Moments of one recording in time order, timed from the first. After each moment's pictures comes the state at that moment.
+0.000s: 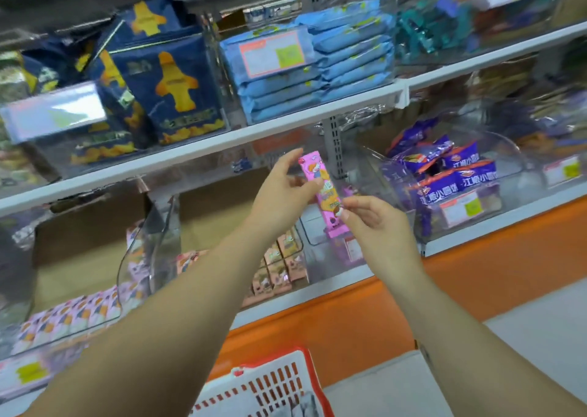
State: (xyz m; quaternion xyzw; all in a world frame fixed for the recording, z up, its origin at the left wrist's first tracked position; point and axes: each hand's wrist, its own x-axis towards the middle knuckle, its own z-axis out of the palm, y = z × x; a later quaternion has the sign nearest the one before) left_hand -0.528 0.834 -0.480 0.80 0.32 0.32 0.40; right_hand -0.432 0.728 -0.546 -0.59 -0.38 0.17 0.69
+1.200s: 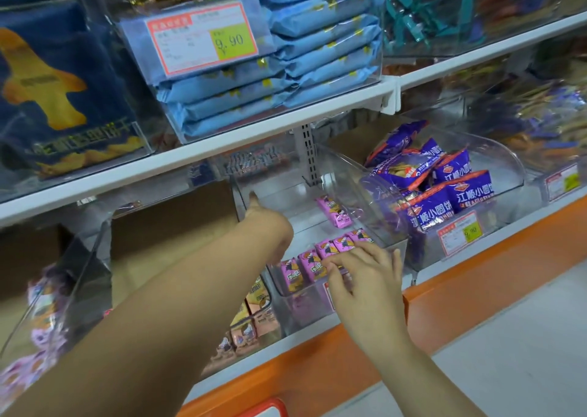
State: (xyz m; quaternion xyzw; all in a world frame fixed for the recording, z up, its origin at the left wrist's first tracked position) left_hand -0.424 0.936 -0.522 0.83 0.29 -0.41 -0.23; right_hand -0.403 0.777 -0.610 -0.77 -0.40 -0.12 0.48
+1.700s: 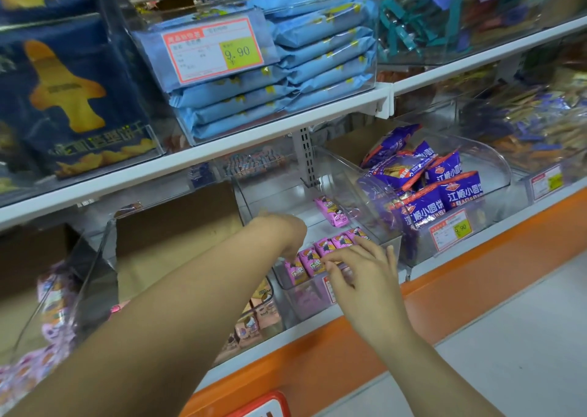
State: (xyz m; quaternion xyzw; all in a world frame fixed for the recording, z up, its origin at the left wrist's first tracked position) left_hand -0.430 0.916 -0.519 0.90 0.28 -0.29 -0.15; right_hand -0.402 0.764 -0.601 -0.77 -0.42 -0.02 0.47
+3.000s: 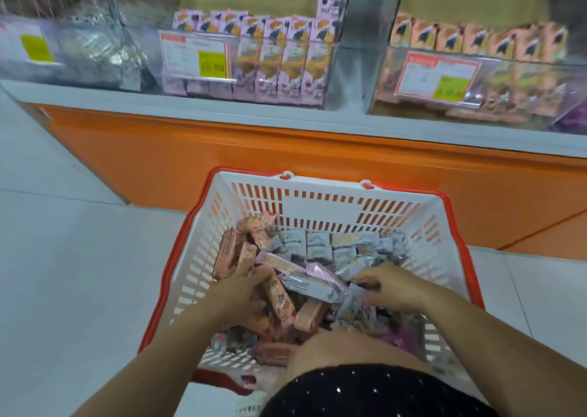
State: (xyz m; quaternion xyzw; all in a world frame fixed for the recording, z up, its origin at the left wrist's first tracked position) left_hand -0.933 0.770 -0.833 0.78 0.52 -0.17 0.32; right_hand -0.646 0.737 -0.793 -0.65 -0.61 0.43 -0.15
